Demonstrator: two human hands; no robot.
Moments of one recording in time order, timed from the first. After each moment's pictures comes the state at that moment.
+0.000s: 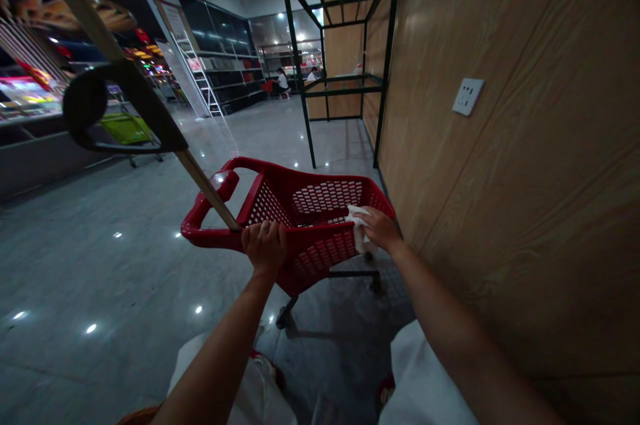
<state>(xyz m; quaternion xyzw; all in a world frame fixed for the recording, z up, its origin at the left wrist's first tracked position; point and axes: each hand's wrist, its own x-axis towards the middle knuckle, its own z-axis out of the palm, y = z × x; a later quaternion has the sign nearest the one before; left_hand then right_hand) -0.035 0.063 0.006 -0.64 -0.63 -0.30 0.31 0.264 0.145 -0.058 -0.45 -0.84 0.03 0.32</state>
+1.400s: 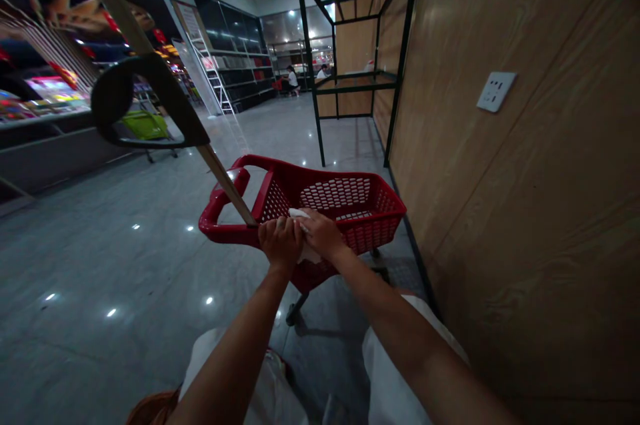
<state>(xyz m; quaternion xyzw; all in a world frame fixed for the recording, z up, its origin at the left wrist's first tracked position) -0.034 0.062 0.004 -0.64 -0.65 -0.28 0.30 0.089 0.112 -0.013 -0.32 -0.85 0.11 0.41</state>
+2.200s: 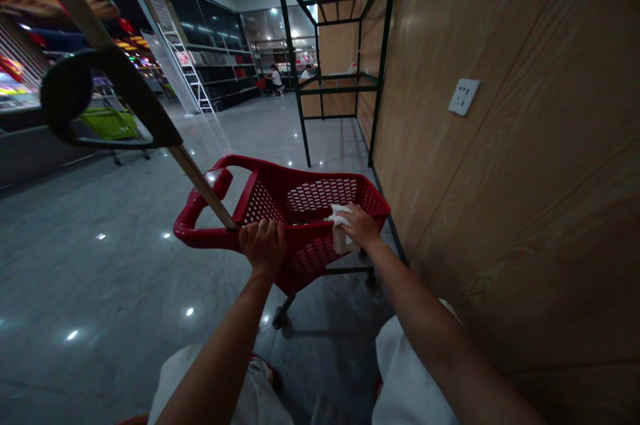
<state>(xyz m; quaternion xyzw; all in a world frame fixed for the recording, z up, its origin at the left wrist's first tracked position) -0.037 0.065 0.003 -0.64 -0.65 -0.31 0.28 0.209 0.138 -0.044 -0.46 -0.82 0.04 0.34</state>
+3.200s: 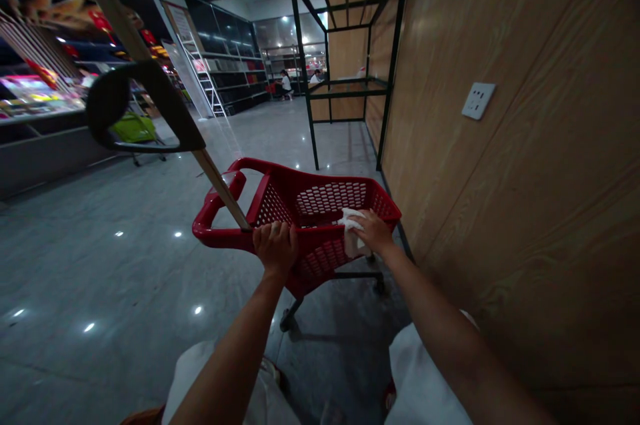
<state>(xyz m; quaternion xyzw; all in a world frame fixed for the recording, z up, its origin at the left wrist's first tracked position) -0.033 0.061 0.005 -0.64 -0.65 -0.29 0.29 0.218 0.138 -0.050 -0.46 -0.83 0.04 0.32</state>
